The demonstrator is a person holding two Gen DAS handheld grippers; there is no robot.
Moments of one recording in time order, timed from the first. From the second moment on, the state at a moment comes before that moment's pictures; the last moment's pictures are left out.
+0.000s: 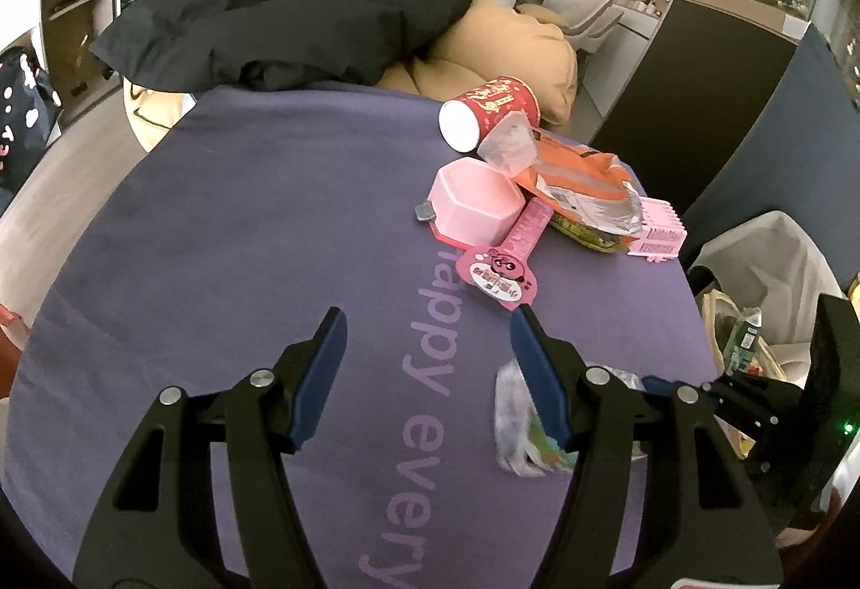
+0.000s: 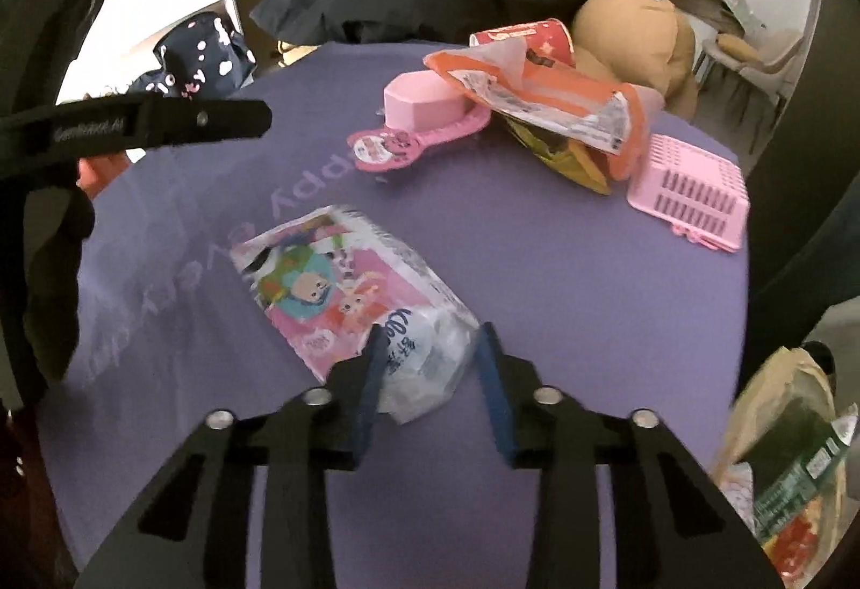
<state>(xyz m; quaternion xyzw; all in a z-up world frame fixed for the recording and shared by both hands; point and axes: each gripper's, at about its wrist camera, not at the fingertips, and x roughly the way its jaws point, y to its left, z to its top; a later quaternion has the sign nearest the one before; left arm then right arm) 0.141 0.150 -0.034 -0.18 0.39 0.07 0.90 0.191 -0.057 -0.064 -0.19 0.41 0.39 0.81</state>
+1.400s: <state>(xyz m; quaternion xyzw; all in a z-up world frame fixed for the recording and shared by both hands) 0.168 0.149 0.008 -0.17 0.34 0.03 0.92 0.207 -0.112 -0.056 -0.10 0.48 0.32 0.81</state>
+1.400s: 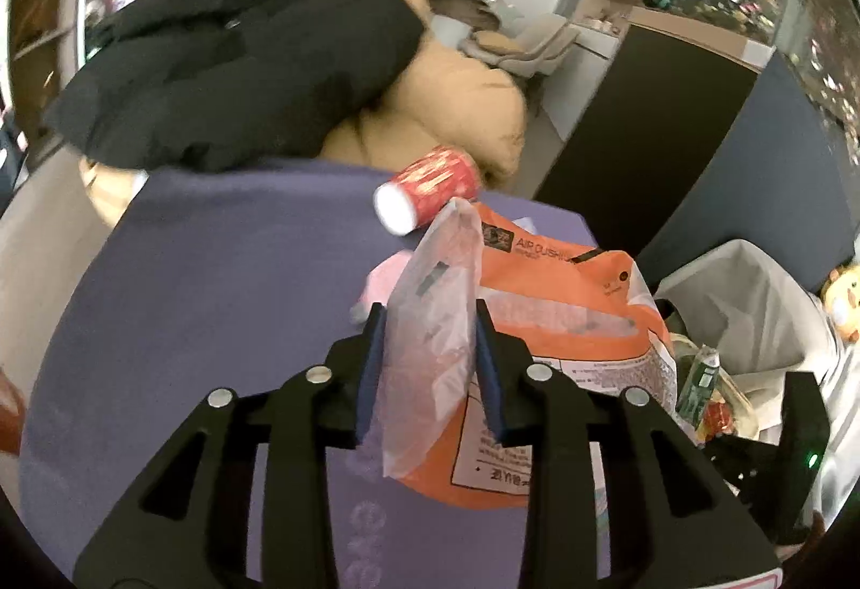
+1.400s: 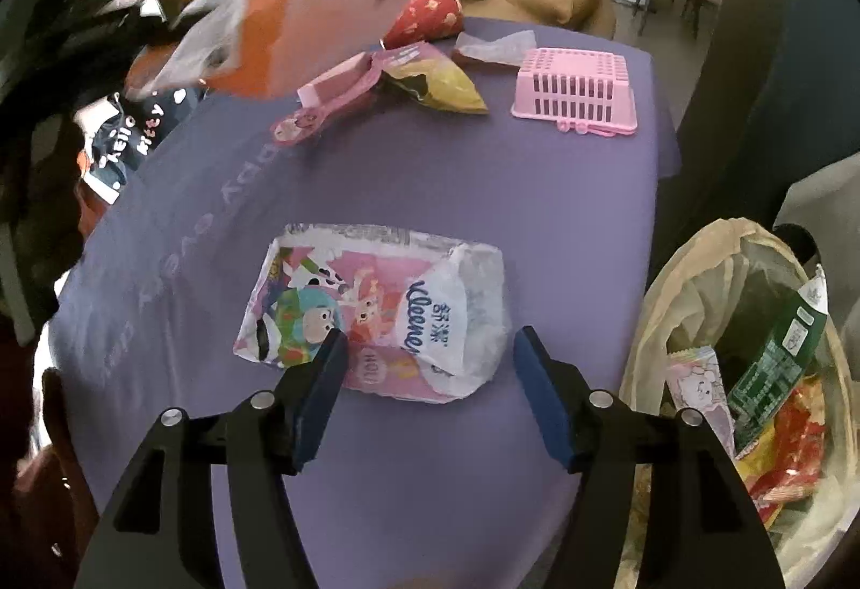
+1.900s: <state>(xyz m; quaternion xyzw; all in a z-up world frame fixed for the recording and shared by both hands) 0.130 0.181 -0.019 -0.23 0.34 0.04 0.91 0.208 -0.096 -0.059 -0.23 0.42 0.23 0.85</state>
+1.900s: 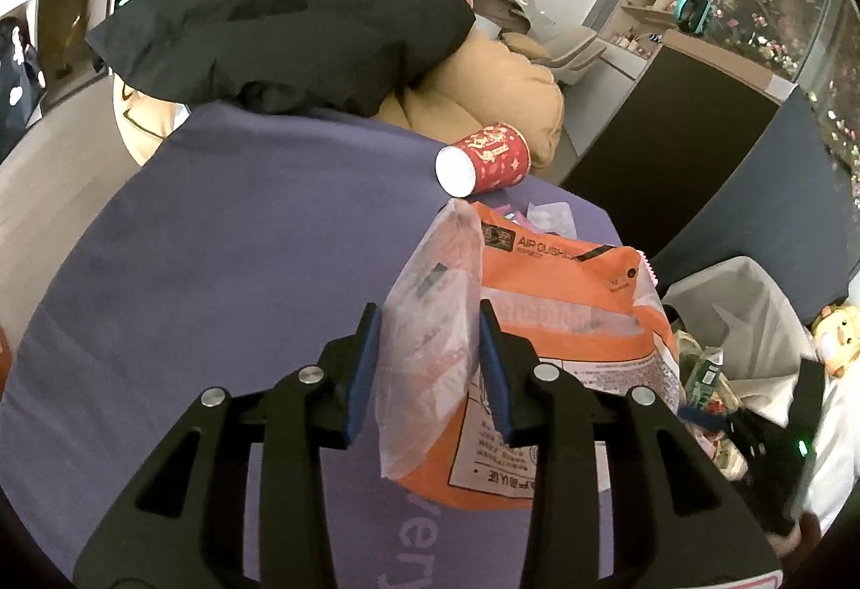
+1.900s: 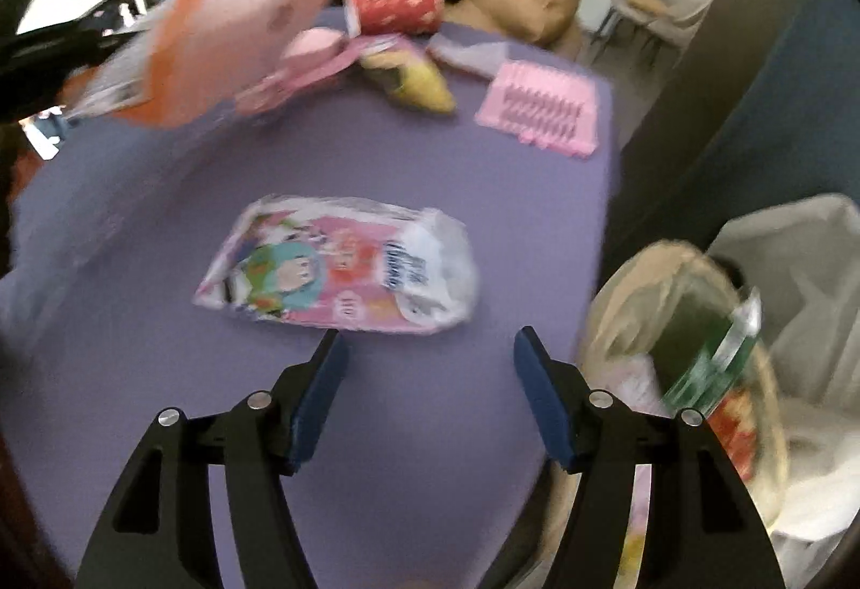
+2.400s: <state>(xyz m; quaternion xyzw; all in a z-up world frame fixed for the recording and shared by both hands) 0.112 0.197 -0.021 -0.22 0.32 0.07 0.92 0.221 -0.092 -0.057 0.02 0.50 0.22 0.83</state>
